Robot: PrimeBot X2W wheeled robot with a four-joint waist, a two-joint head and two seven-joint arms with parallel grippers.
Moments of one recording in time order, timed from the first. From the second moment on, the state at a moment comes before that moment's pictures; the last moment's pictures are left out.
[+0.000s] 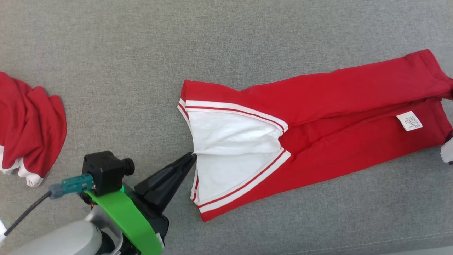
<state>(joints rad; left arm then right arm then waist) -0.64 0.86 -1.15 -0.38 -1.20 0.16 -0.13 -0.32 -0.50 -0.08 0.31 0.52 0.13 0.03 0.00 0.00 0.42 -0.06</state>
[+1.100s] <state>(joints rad) -0.06 0.35 -0.45 -0.17 -0.58 0.30 -0.26 -0.16 -0.37 -0.04 0.31 0.38 0.13 -0.22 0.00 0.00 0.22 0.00</state>
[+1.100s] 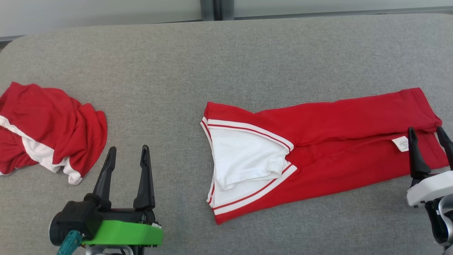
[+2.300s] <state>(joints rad) 0.08 0.05 -0.26 -0.11 -0.16 -0.03 -0.26 -0.32 -0.50 -0.22 0.70 0.43 0.13 0.13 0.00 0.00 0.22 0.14</state>
